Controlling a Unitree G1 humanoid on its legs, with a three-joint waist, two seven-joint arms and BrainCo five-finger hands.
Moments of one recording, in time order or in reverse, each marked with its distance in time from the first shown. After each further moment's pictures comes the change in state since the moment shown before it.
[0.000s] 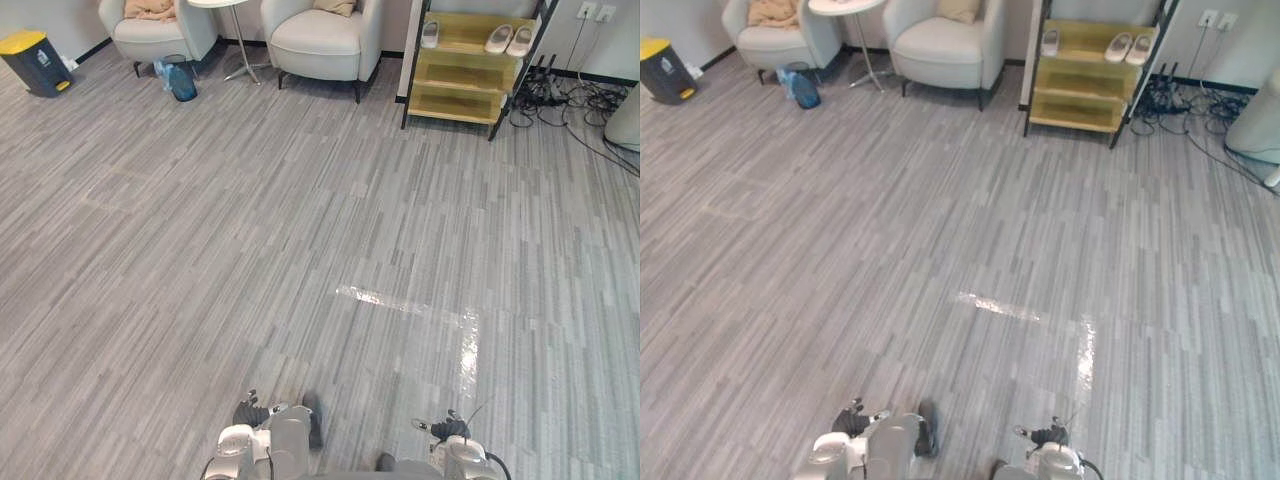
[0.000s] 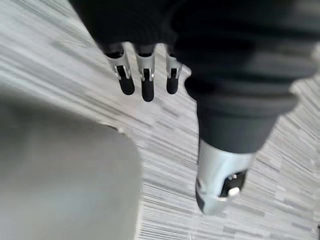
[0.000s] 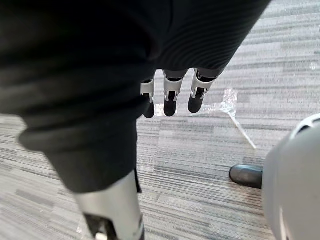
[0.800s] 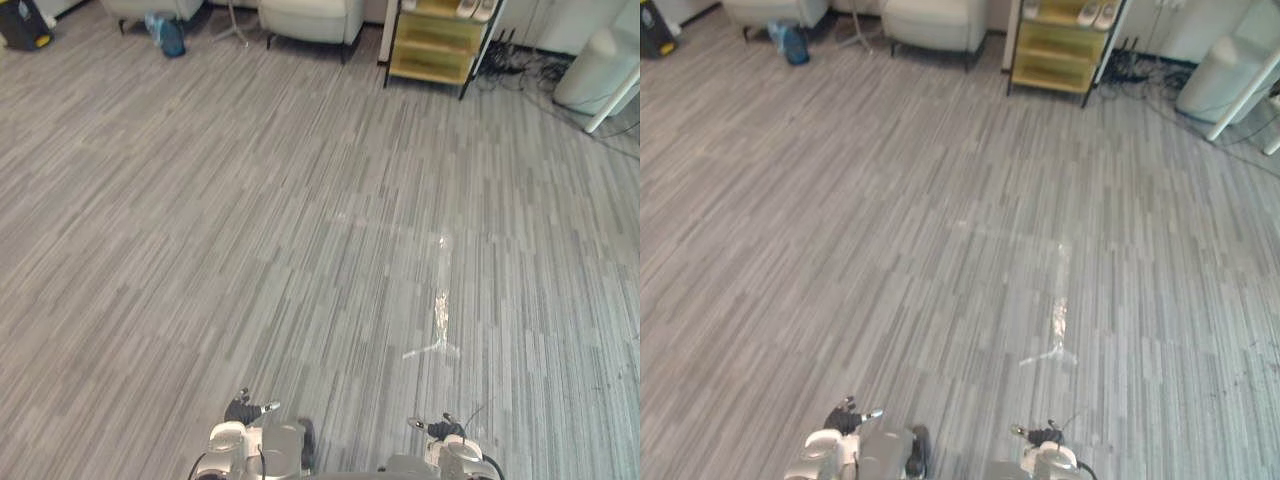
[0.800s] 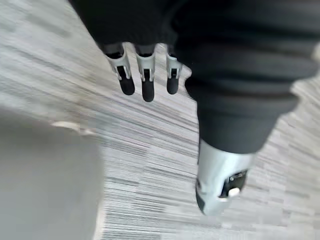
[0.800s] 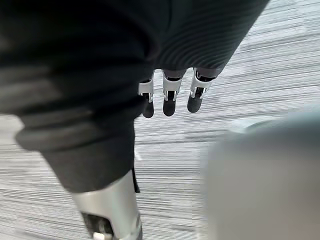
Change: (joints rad) left arm -0.020 0.014 -0.007 0.057 0.041 0.010 -0.011; right arm -0.019 -0.018 -0.085 0.030 0.028 0.005 0.045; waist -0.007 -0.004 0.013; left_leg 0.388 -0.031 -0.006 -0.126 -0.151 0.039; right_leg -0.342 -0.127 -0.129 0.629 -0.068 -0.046
